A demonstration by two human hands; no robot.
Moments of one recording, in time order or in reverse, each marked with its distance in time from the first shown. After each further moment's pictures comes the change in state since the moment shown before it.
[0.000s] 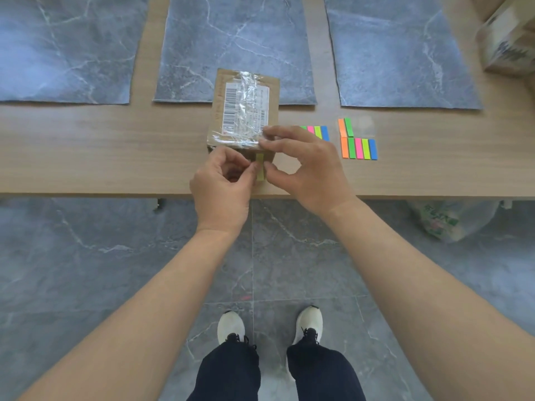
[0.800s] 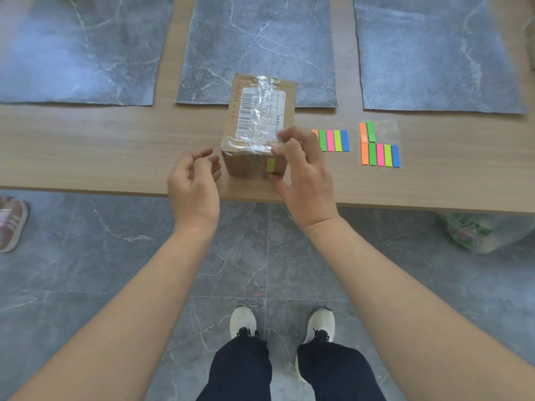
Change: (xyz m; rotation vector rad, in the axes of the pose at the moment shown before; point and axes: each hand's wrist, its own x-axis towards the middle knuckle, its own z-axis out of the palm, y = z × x) left_hand 0.028 -0.014 -0.036 -0.191 0.216 -0.262; right_hand -0.003 0.008 0.041 -0.091 0.111 -0.023
